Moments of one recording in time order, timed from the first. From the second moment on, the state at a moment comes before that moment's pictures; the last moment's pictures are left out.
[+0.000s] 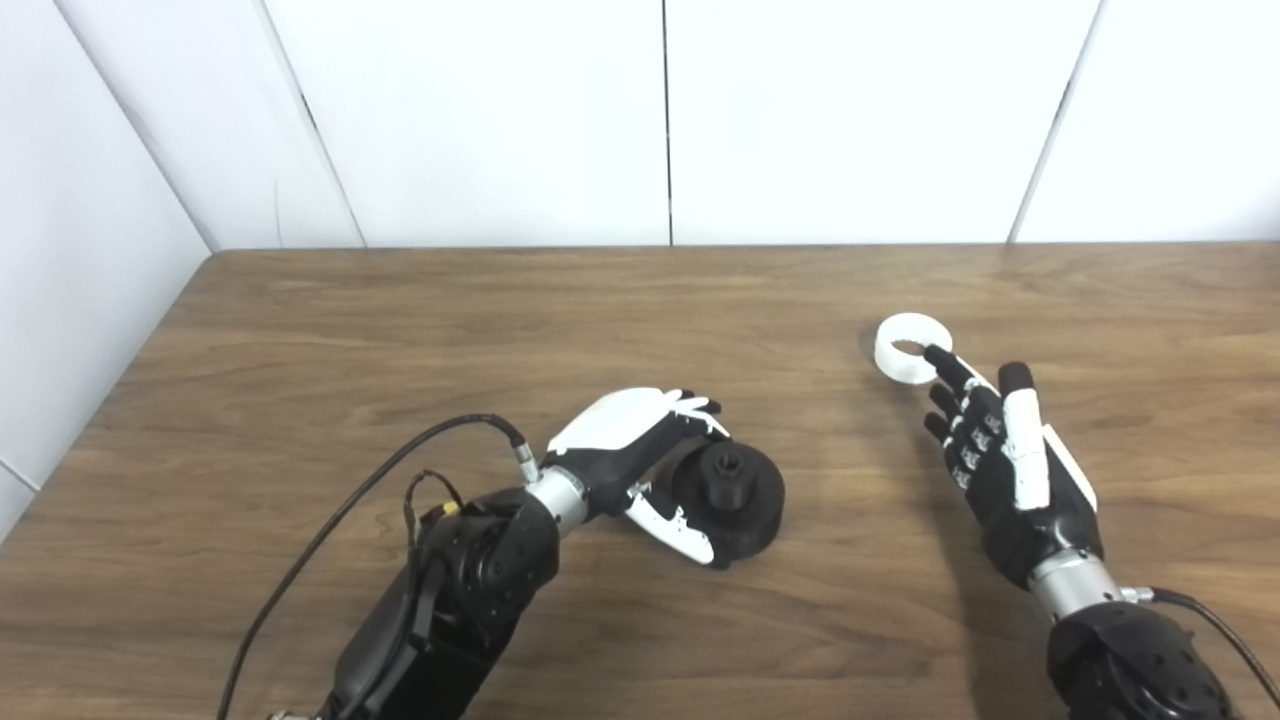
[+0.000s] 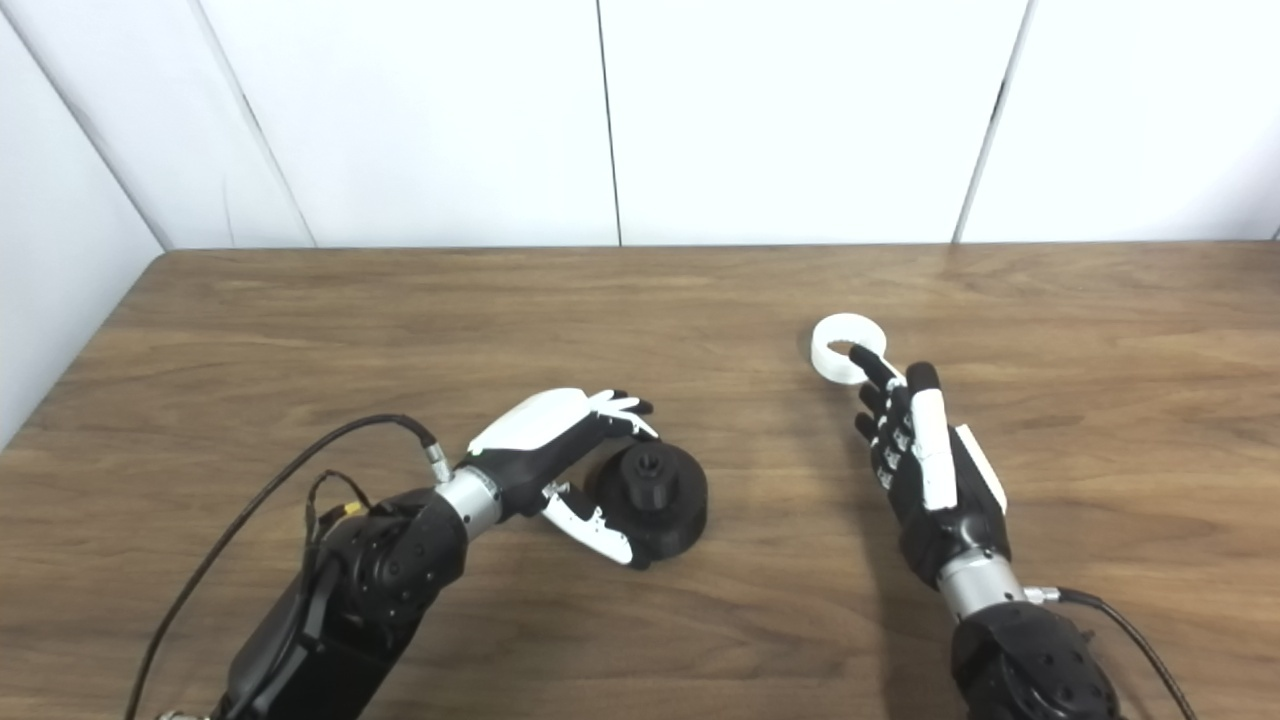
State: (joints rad) left arm -0.28 0.25 -0.41 -0.20 0.72 0.30 -0.51; right arm -0.05 -0.10 -0.06 -0.29 0.22 0.40 0.07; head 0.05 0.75
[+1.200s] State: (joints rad) left arm -0.22 0.25 -0.43 -0.24 0.71 0.27 -0.45; right arm -0.46 -0.43 0.10 -0.14 -0.52 0.38 0.00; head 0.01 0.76
